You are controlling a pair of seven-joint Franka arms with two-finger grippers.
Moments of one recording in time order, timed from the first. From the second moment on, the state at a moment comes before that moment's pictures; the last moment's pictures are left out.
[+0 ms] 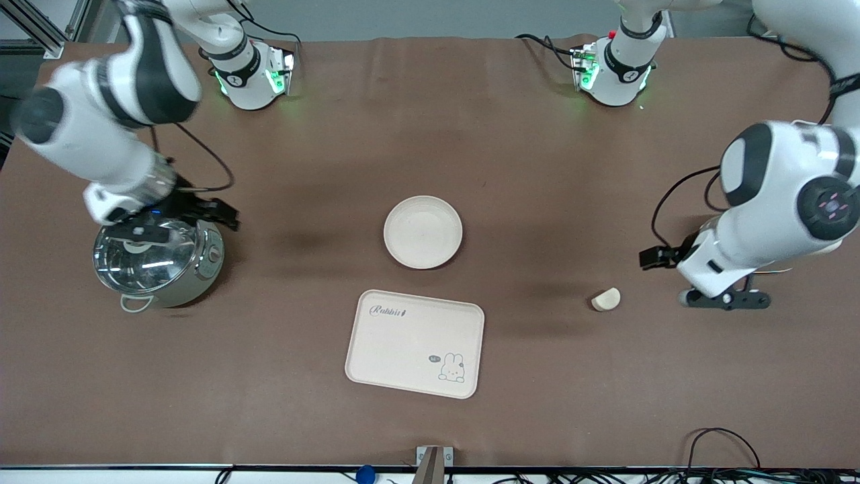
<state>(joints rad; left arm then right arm) -0.07 0.38 -0.10 -1.60 0.03 1.88 -0.14 0.25 0.01 -0.05 -2.11 0.14 2.14 0.29</state>
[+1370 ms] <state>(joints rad) -0.09 0.67 -0.10 -1.75 0.04 2.33 -0.35 0.68 0.24 -0.05 -2.31 0.32 2.61 0.63</state>
